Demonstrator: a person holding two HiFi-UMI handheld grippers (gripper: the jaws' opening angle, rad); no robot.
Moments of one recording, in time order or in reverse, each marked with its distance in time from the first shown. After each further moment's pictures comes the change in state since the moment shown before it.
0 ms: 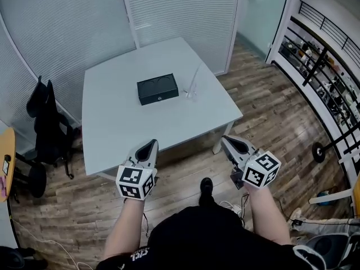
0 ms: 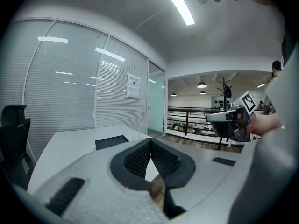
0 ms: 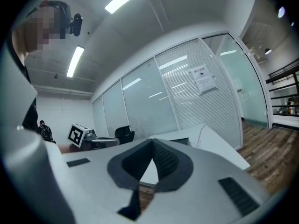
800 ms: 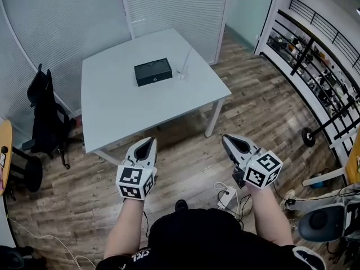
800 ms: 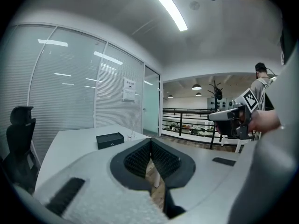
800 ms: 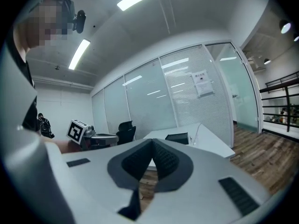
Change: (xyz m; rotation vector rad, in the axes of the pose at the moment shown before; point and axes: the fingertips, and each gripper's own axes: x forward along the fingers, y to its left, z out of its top) left arm -0.129 -0.074 -0.019 0.019 -0.022 -0.033; right arm -0.118 0.111 -0.021 -0.057 0.033 -0.067
